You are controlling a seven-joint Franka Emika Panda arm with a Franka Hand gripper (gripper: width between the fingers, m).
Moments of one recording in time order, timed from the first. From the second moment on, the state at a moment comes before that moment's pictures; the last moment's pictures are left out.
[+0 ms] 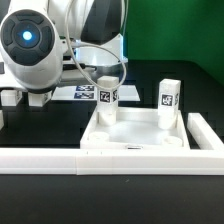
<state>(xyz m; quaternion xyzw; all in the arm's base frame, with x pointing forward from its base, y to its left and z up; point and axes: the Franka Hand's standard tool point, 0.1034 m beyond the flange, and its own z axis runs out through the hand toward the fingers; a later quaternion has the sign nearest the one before) 0.374 -0.141 0.032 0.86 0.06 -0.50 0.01</state>
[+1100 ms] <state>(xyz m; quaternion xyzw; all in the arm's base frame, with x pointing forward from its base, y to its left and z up) 0.350 -0.130 0.004 0.86 0.06 -0.51 0.01</state>
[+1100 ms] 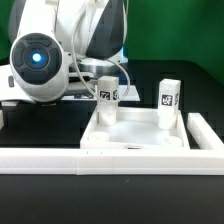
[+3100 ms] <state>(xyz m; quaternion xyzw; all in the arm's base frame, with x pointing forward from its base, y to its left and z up) 0.505 -0.043 0.178 0.98 0.07 -0.20 -0.02</state>
